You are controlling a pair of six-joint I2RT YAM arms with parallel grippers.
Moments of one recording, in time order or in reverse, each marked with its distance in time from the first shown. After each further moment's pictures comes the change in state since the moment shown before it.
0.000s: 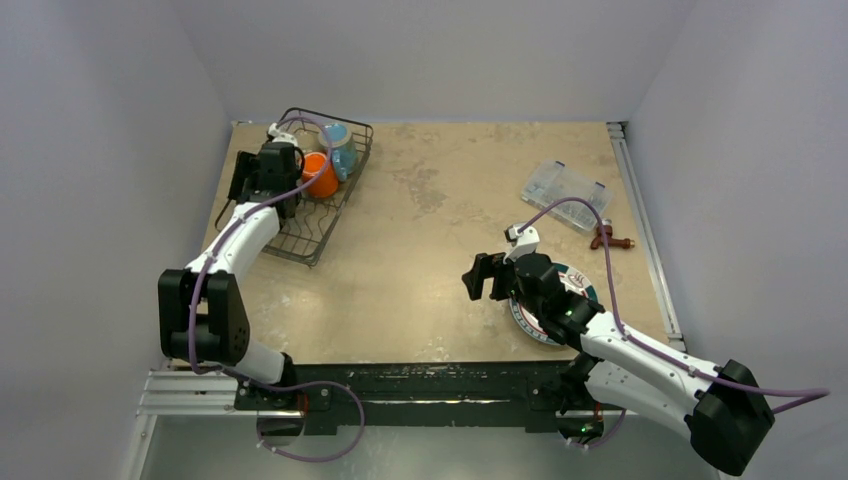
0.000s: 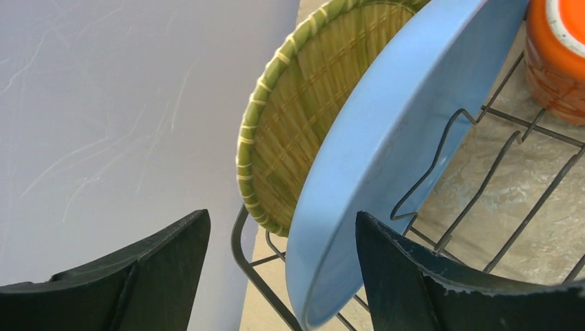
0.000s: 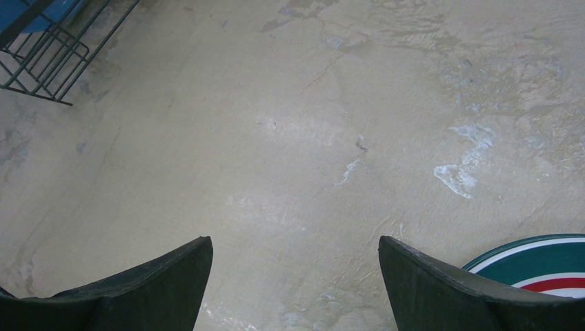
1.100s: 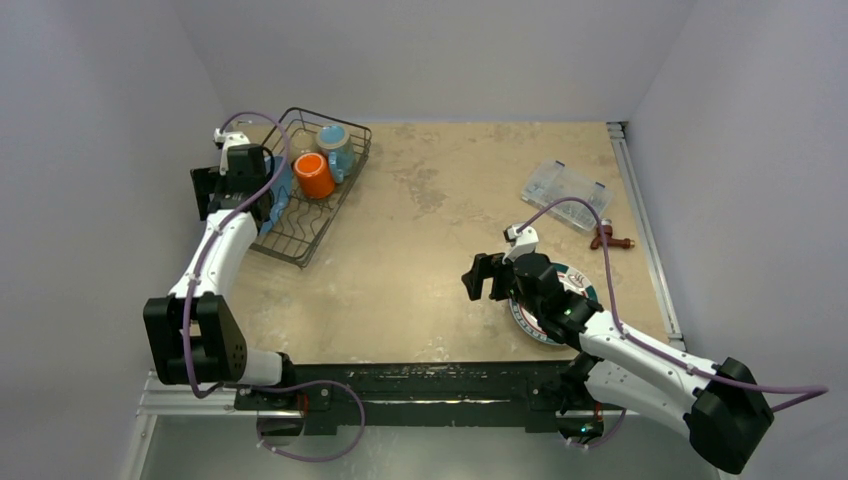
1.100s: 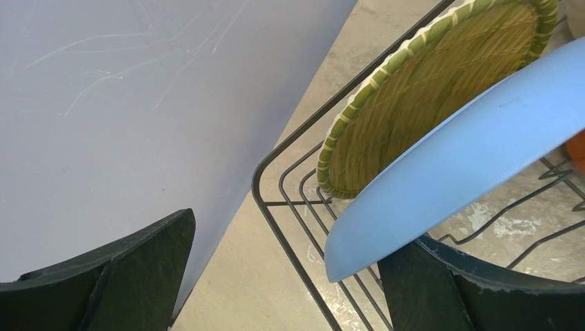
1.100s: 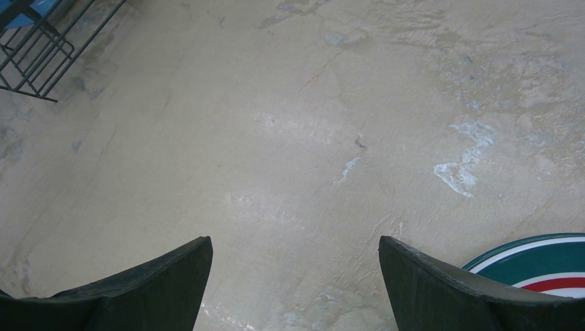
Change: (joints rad) left arm 0.138 -0.110 0.005 -0.144 -0.011 -0.325; right arm 0.000 0.013 0.000 0.003 0.000 0.000
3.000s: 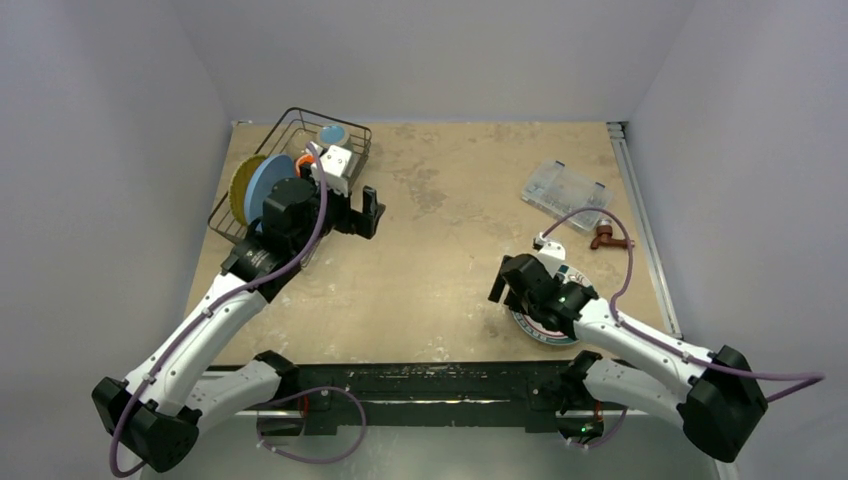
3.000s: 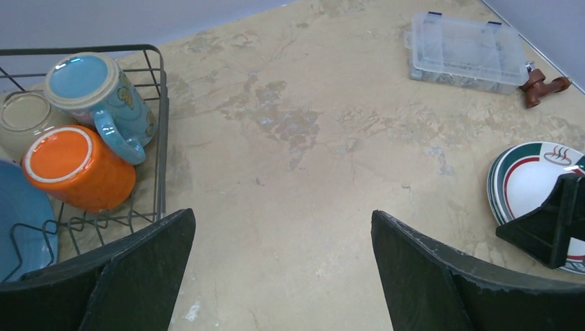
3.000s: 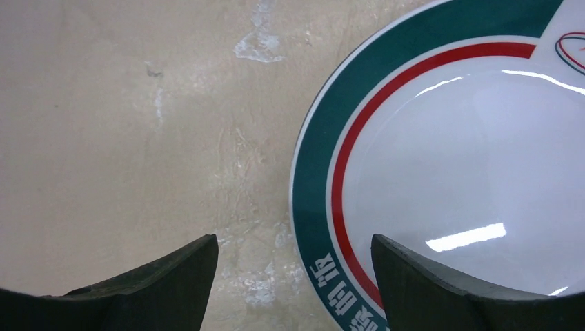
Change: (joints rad) left arm -0.585 -0.421 -0.099 0.081 0.674 -0.085; right arm 0.000 0.064 0.106 -0.521 0.267 0.494
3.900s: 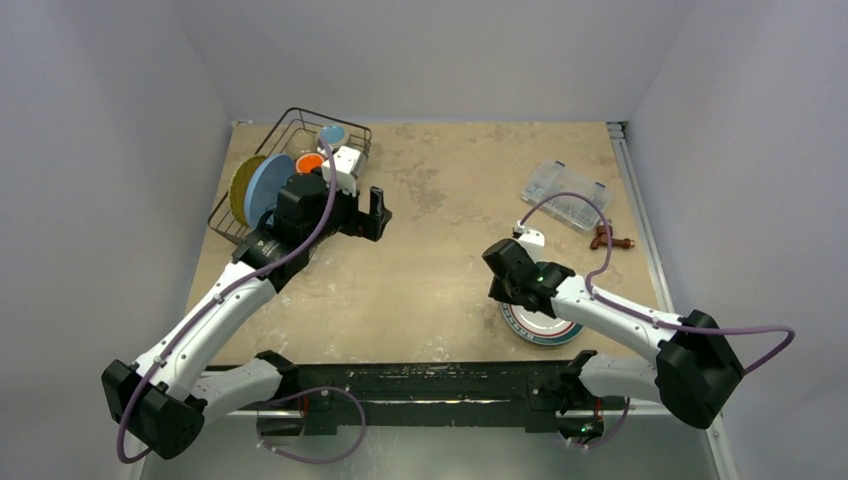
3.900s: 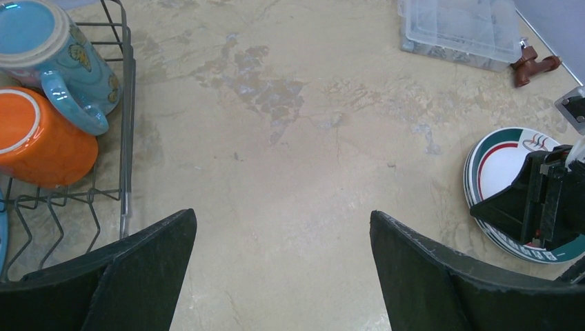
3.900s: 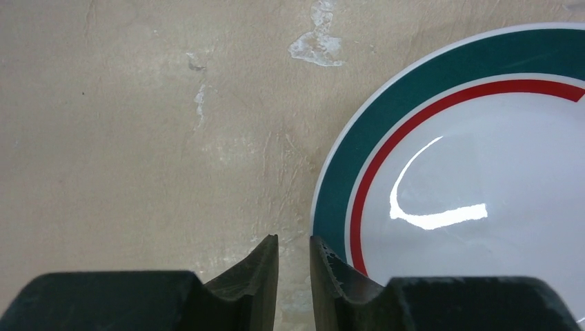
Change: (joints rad) left arm -0.001 0.075 0.023 -0.055 0.043 -0.075; right arm 0.002 0.228 0.134 0.021 -0.066 -0.039
